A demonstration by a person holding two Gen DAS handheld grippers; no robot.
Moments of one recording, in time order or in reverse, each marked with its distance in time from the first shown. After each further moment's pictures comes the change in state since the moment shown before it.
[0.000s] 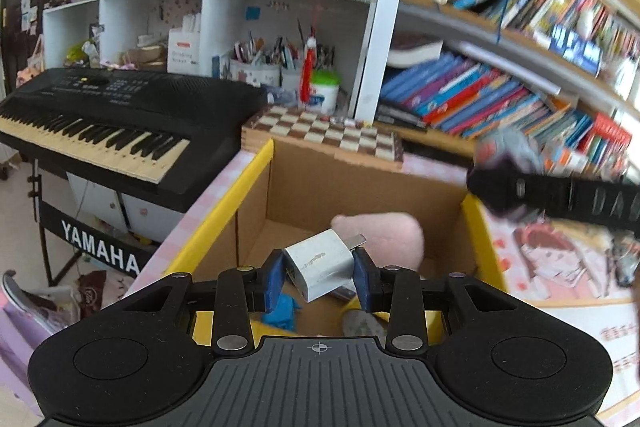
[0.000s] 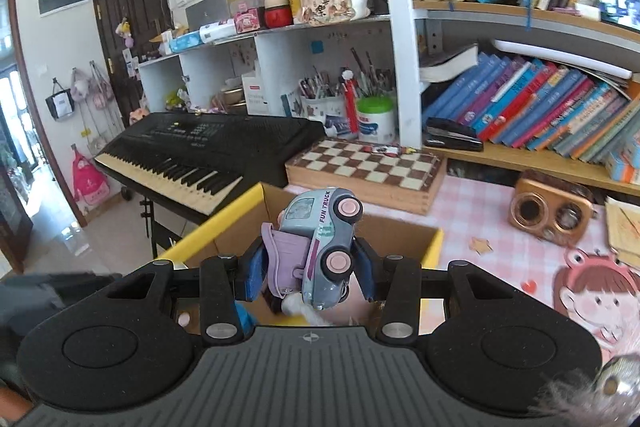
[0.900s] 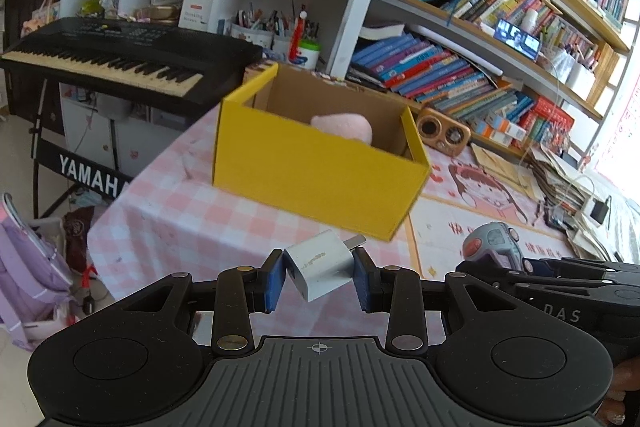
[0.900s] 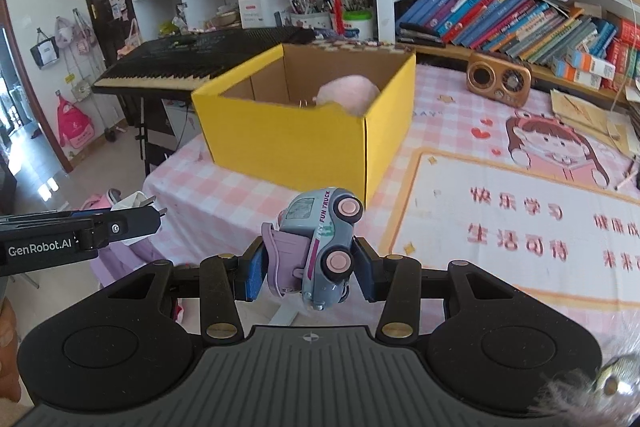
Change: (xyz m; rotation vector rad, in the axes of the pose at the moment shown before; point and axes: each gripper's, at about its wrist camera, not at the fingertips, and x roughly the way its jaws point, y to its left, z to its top) left arm -0.154 0.027 -0.122 -0.088 0.018 -0.123; right arm -0.141 0.076 -0.152 0.026 0.147 -0.114
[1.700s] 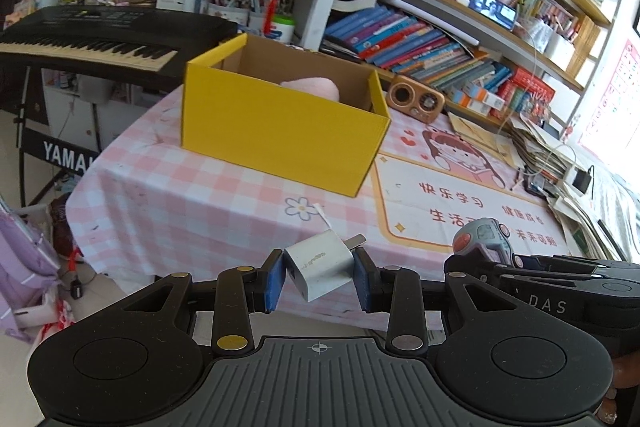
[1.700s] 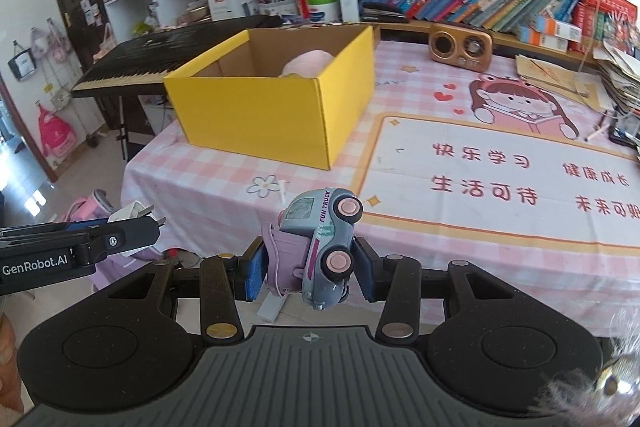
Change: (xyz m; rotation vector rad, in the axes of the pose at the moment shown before) left arm -0.008 -0.027 -0.034 0.025 0.066 -0.040; right arm -0.024 -0.013 -0.040 0.070 0.045 -0.050
